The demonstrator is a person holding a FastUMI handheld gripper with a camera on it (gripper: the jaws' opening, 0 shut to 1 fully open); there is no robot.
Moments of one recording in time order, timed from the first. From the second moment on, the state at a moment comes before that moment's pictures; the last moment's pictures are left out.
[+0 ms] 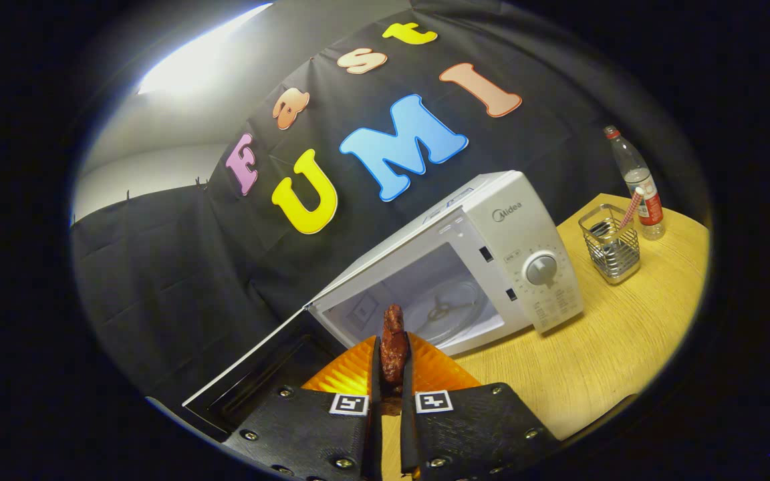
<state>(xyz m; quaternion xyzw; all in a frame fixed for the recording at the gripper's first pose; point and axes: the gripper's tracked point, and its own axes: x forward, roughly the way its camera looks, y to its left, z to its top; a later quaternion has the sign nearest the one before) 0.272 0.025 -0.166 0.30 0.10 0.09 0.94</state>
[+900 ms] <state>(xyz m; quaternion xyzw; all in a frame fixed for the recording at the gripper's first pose) 0.455 0.066 -0.225 0.27 0.12 0.02 0.95</state>
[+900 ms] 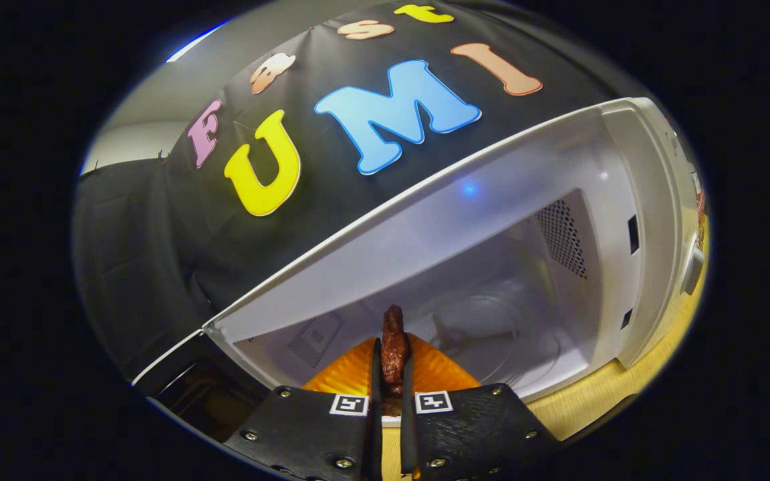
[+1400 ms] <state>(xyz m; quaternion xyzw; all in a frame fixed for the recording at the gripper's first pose) 0.478 0.054 -0.229 0.18 0.06 0.01 0.98</state>
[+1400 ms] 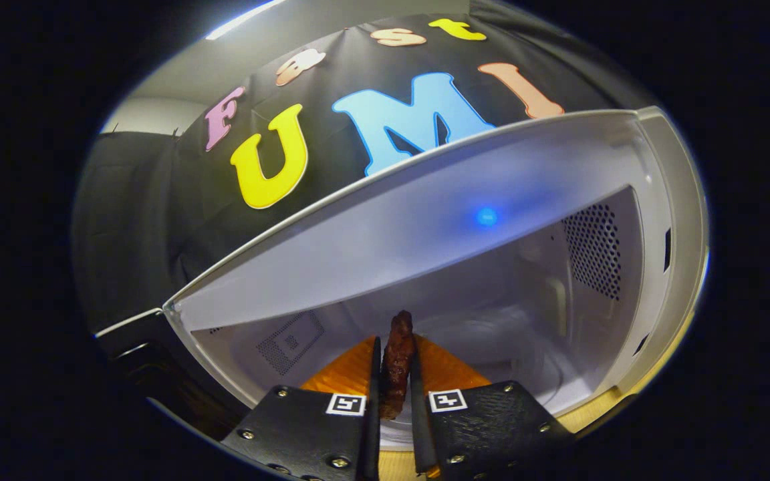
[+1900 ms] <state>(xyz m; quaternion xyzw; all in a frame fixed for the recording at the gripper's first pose) 0.479 0.047 -0.255 0.18 0.10 -0.03 0.98</state>
